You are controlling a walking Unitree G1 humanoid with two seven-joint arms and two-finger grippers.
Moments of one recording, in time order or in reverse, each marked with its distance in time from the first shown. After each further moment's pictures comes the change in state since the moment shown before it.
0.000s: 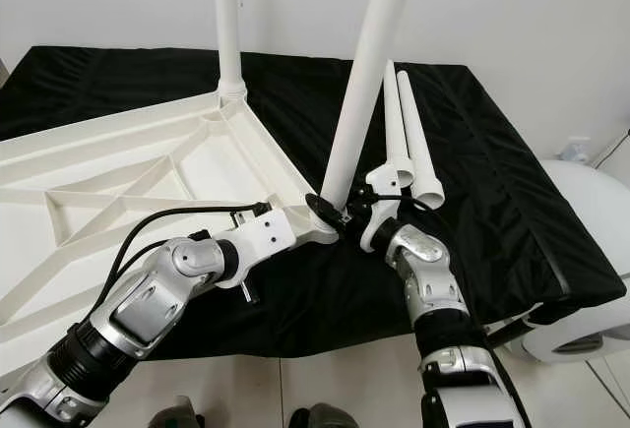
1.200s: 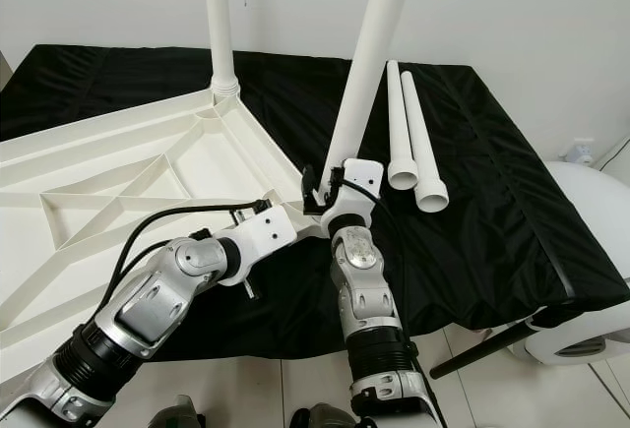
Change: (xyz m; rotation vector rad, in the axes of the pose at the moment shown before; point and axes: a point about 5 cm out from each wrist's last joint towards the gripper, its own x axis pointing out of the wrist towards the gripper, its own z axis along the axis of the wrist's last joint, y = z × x) left arm 0.003 0.002 0.003 -0.023 -0.012 0.043; right arm 0.017 0.019 0.014 0.053 -0.060 -0.613
